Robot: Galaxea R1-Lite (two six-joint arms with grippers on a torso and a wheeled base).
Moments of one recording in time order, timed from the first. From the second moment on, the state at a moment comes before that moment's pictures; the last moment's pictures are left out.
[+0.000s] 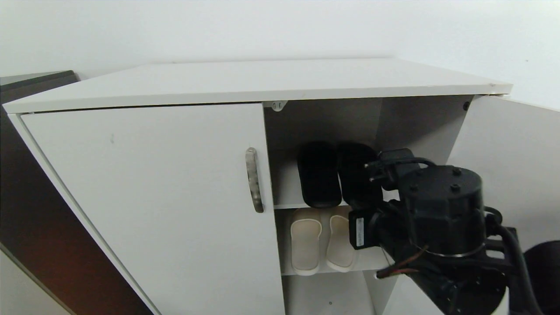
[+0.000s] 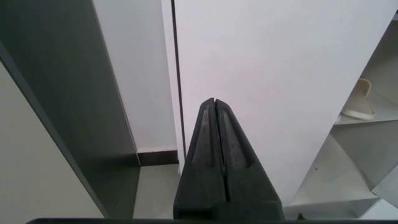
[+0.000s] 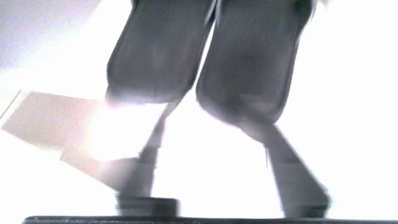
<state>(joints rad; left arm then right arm) 0.00 0.00 0.00 0.00 0.00 0.01 0.99 1.65 -0.83 -0.50 -0.73 0.22</state>
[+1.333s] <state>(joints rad) 0.00 0.00 0.00 0.00 0.00 0.01 1.03 1.57 -0.71 -0.54 -0.64 0.22</state>
